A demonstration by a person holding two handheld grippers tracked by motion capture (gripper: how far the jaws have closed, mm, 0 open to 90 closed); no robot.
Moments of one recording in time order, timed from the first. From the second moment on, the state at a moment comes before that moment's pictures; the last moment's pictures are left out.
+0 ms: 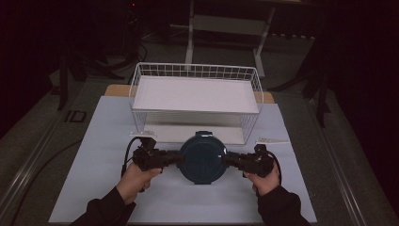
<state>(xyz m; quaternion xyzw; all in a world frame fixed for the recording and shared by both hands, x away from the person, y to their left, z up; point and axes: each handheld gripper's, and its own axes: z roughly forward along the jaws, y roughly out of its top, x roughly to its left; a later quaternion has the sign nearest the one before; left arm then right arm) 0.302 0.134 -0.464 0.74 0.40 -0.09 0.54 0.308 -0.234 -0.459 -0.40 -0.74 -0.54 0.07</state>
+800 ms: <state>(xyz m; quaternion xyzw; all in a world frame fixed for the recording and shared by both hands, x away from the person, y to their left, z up) 0.355 0.147 -0.483 0.73 0.42 -0.06 0.54 0.371 -0.217 -0.480 -0.40 -0.74 -0.54 0.07</state>
